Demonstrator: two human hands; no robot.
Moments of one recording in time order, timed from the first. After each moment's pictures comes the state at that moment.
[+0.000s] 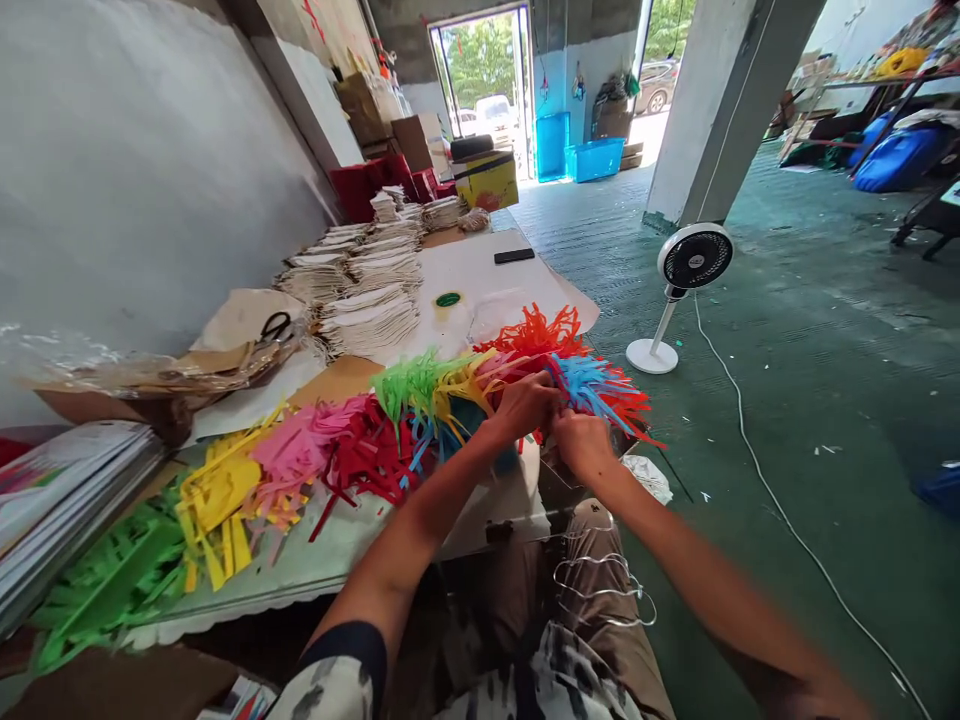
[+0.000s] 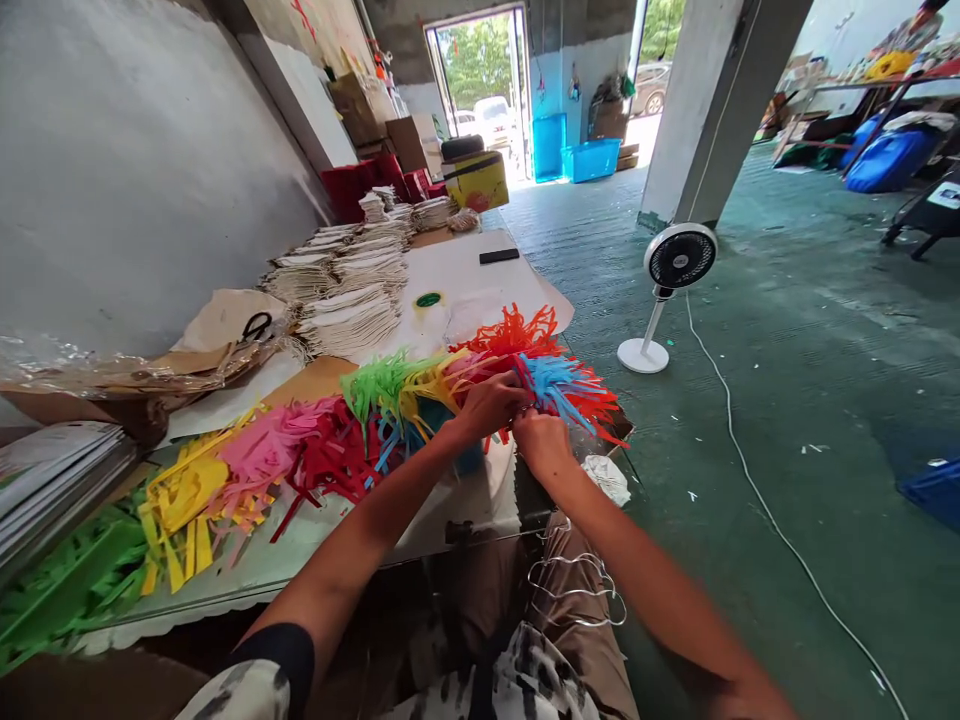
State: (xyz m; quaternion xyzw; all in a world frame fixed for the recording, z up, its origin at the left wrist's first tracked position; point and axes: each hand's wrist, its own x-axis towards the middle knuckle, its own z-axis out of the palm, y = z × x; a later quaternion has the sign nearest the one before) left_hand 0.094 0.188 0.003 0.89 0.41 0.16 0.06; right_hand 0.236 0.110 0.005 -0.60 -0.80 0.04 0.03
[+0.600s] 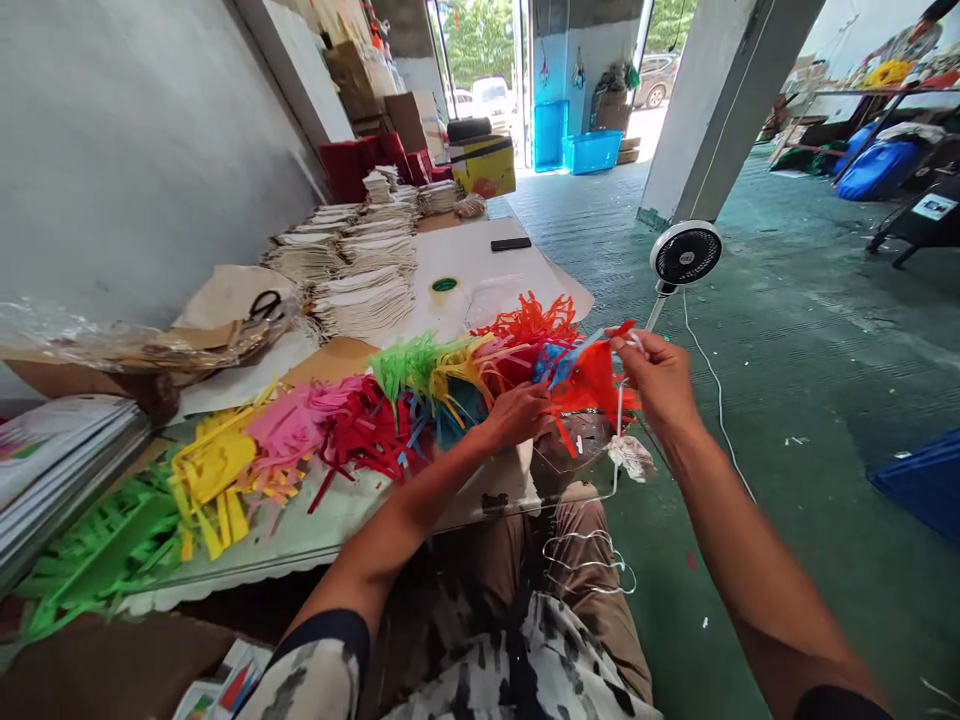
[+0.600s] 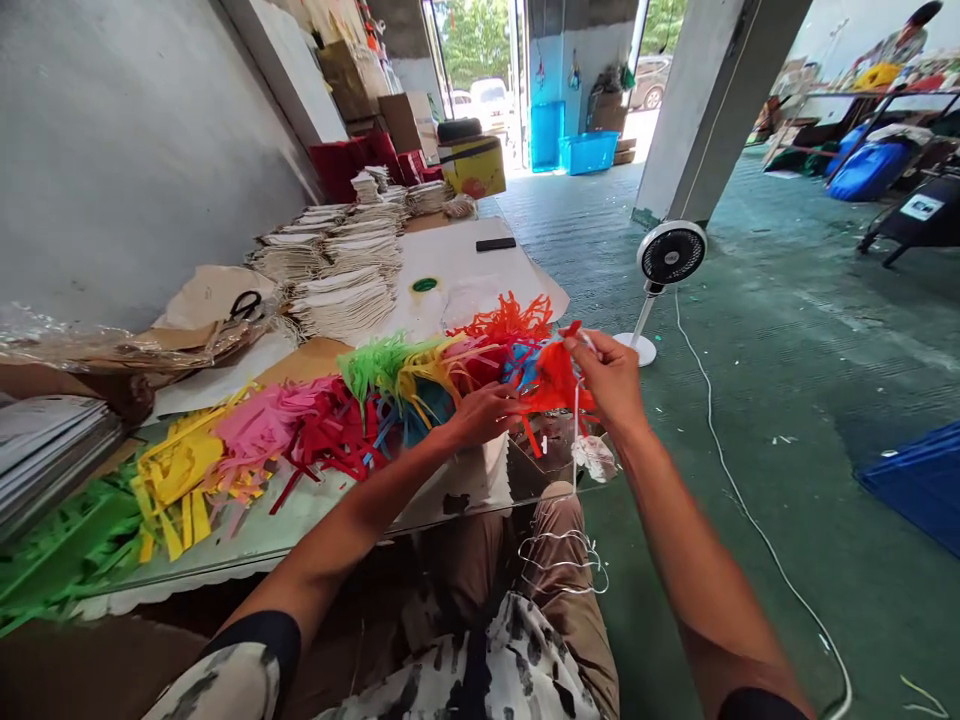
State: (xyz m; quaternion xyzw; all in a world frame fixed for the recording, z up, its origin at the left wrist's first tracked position) left_hand 0.083 0.145 -0.008 0.90 0.38 0.20 0.12; right_hand 0.318 0.123 0.060 -0.48 -0.57 0.28 0.61
